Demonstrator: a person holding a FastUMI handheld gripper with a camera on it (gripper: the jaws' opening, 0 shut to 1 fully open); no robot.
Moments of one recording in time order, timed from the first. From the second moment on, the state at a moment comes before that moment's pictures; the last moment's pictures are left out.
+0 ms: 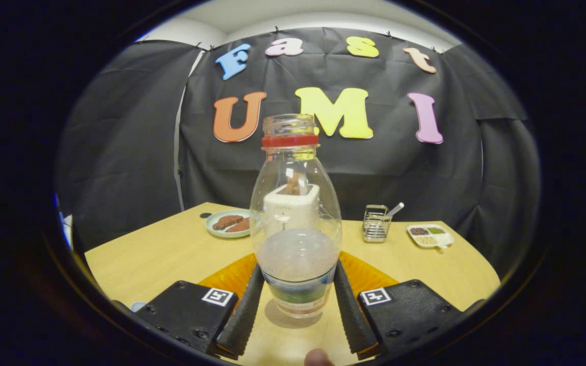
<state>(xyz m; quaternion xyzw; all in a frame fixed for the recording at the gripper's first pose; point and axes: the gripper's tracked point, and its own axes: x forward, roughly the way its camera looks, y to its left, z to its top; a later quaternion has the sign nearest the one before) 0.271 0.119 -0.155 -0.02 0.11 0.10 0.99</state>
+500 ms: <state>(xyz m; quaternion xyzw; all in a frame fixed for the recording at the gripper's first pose) 0.297 0.126 -0.205 0.00 0.14 0.09 0.99</state>
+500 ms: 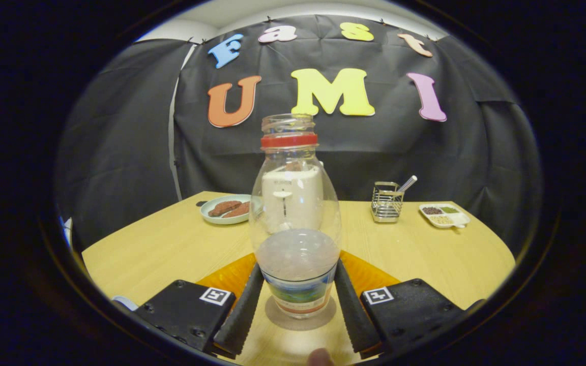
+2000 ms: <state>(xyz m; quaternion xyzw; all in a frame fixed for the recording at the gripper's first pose) 0.130 0.065 -0.010 0.00 0.00 -0.01 1.00</state>
